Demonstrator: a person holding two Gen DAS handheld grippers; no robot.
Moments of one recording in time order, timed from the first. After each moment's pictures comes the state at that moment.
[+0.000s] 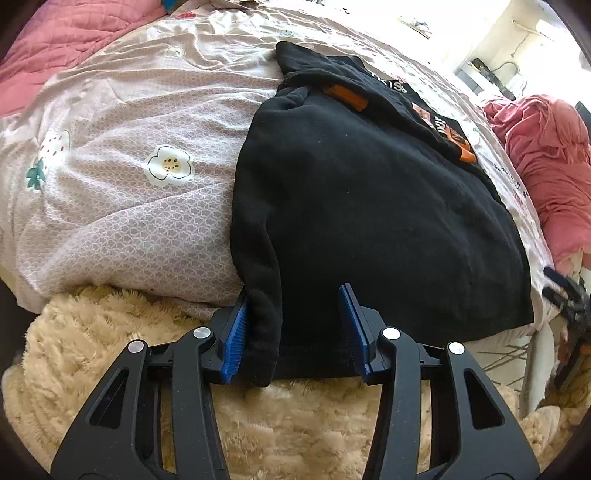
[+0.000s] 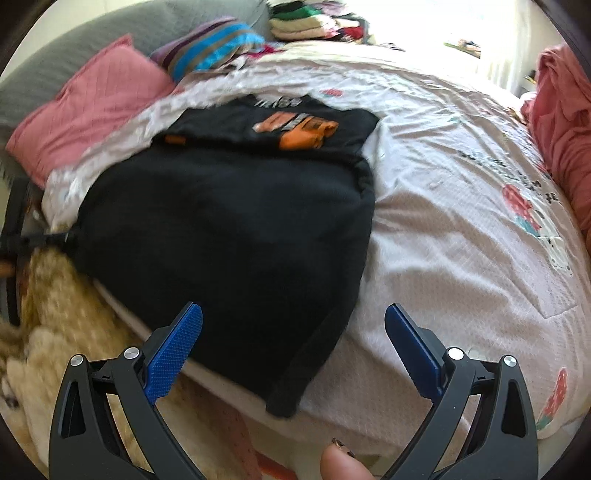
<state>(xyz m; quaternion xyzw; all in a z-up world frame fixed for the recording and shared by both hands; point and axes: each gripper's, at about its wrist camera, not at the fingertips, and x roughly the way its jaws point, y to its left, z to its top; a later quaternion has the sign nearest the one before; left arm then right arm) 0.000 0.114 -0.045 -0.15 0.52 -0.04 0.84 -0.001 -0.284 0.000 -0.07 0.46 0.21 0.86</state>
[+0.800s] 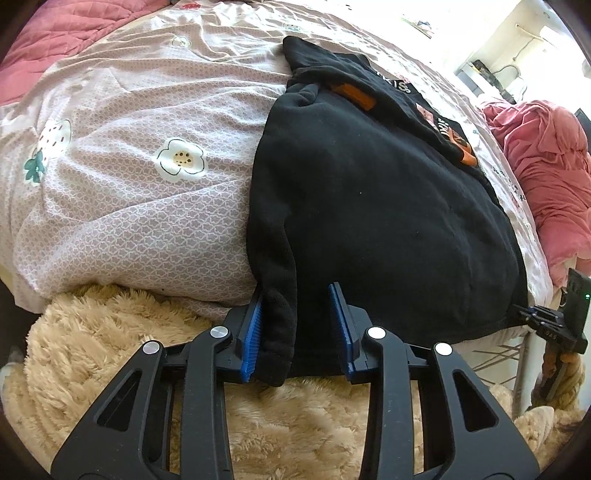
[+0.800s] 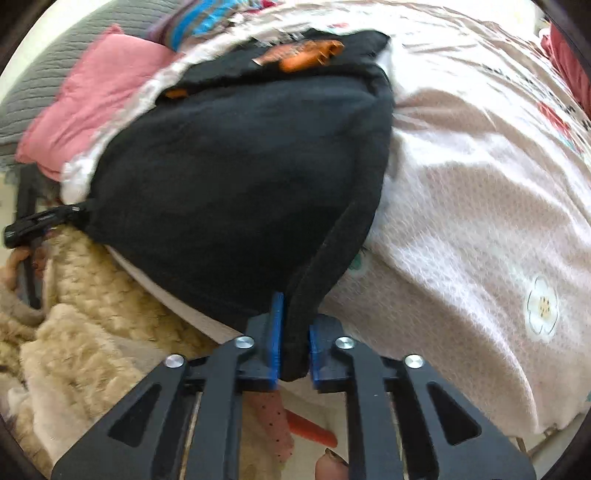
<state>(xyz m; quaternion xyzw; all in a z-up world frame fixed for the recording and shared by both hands) 0.003 0.127 -0.047 -0.16 0.53 -0.05 0.83 0.000 -0.298 -0.041 0.00 0.55 0.25 0.80</state>
